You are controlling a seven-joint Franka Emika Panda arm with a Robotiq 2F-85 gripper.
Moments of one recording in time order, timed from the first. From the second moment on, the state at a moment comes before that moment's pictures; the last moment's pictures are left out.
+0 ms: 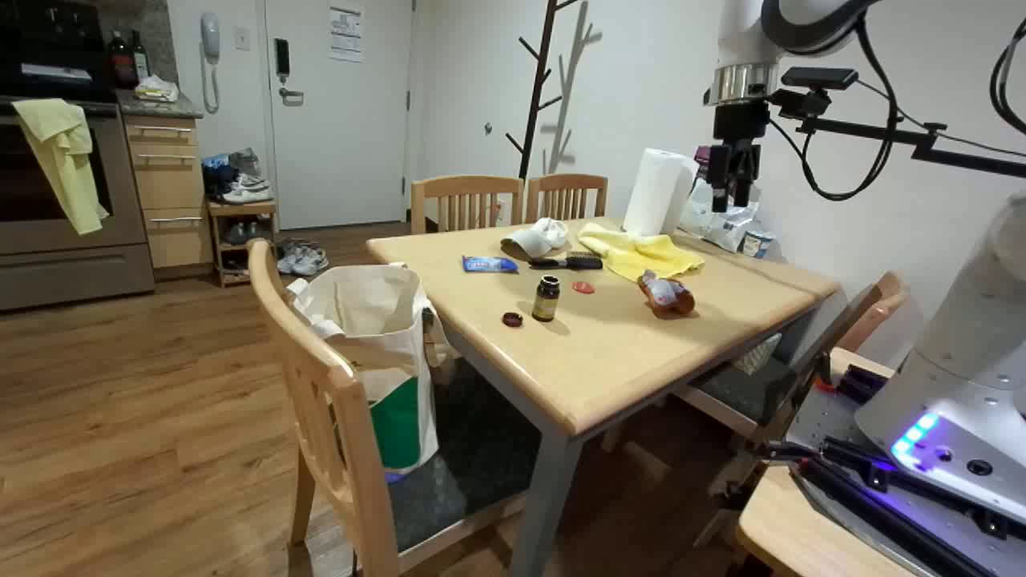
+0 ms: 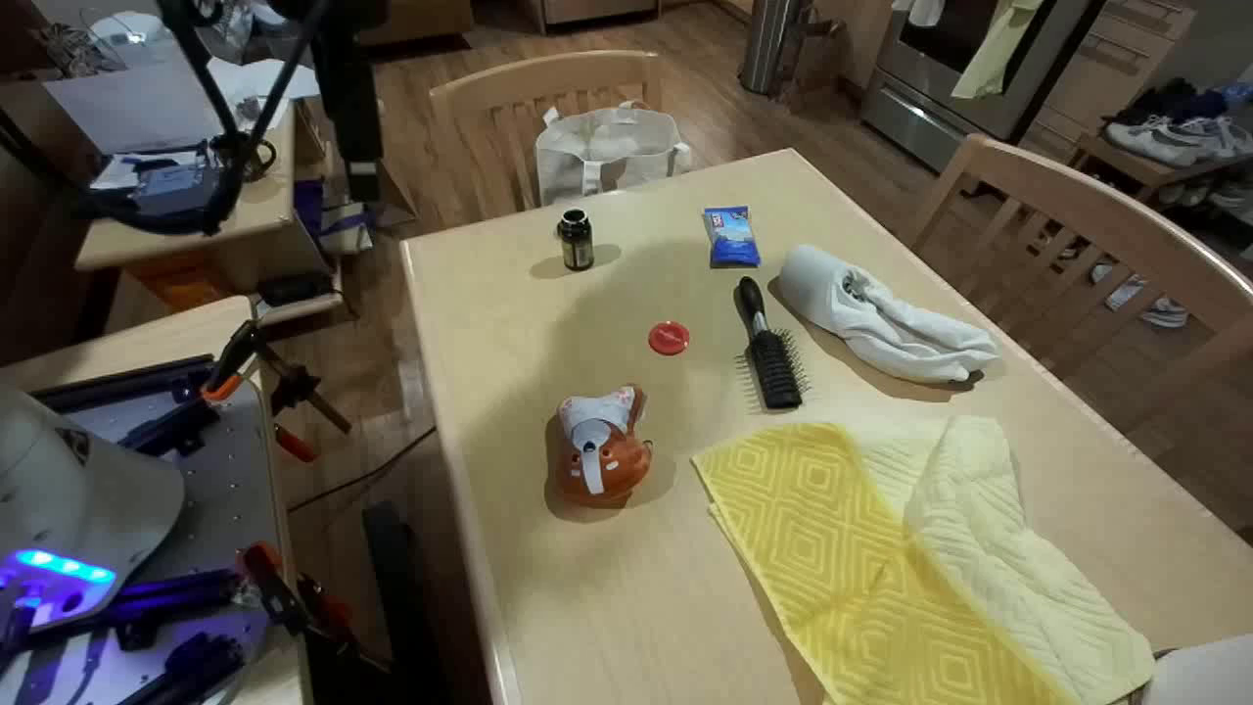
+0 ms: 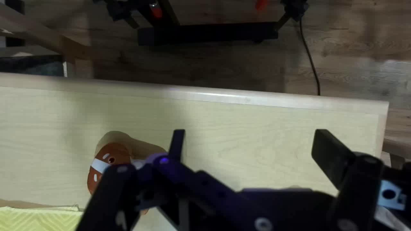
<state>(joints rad) 0.01 -0.39 0.06 -2.47 0.03 1.85 0.12</state>
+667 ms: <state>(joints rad) 0.05 -0.21 0.07 -2.39 -0.06 2.13 -0.04</state>
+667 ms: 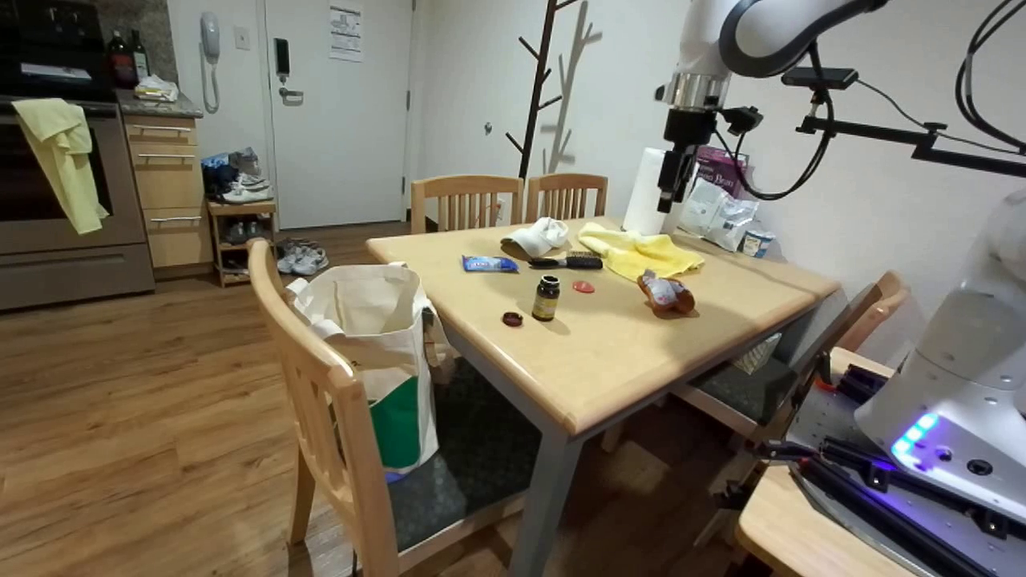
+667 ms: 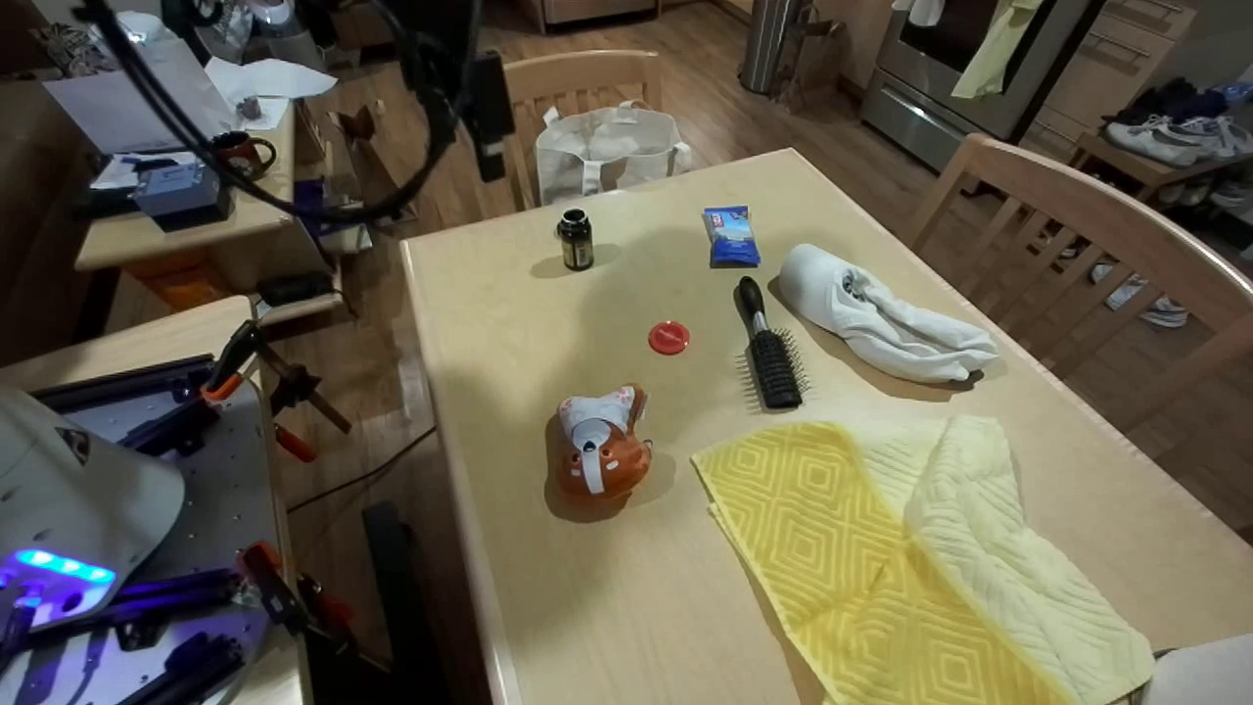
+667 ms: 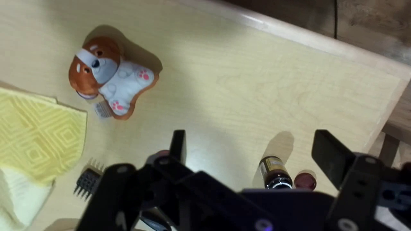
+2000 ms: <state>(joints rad) 0.01 0.43 0.02 -1.74 -0.33 2.02 -0.57</state>
